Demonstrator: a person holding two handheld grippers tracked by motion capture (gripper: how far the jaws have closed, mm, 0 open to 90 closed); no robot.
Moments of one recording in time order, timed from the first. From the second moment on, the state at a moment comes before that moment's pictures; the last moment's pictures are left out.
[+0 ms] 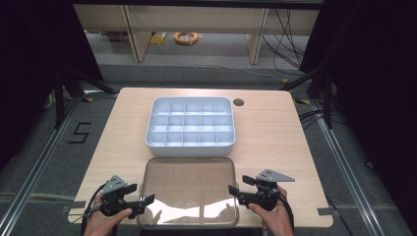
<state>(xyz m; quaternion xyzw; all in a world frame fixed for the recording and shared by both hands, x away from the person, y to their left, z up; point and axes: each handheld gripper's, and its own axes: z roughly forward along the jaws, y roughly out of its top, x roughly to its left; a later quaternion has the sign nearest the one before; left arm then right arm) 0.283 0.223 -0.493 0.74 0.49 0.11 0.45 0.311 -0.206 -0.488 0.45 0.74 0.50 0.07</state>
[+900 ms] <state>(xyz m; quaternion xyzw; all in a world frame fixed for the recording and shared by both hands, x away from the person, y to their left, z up) 0.240 0.216 -0.491 0.76 0.44 0.12 0.45 0.260 -0.216 -0.491 0.41 0.77 0.49 0.05</state>
